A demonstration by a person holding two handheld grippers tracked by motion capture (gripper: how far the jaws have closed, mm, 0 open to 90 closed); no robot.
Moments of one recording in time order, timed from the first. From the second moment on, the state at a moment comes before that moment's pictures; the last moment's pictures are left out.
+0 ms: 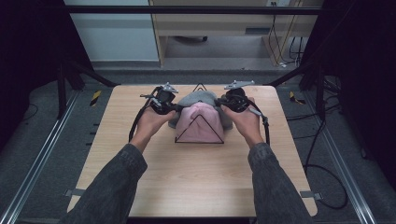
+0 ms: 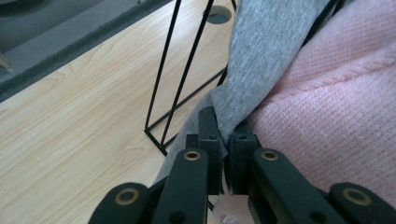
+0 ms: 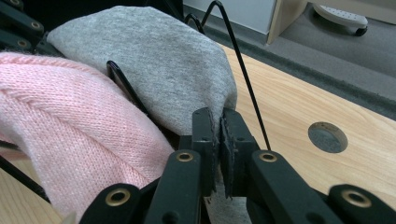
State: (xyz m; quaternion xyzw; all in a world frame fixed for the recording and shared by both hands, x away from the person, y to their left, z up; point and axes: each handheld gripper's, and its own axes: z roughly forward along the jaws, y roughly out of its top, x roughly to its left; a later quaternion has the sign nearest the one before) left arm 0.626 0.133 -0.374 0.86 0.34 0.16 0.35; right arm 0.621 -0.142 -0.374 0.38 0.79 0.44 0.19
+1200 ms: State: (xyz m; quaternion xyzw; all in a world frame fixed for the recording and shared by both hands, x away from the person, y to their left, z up) left arm 0.515 0.213 -0.430 0.86 0.34 0.20 0.33; right arm 0.501 -0.205 -0.419 0.42 0.77 0.41 0.25
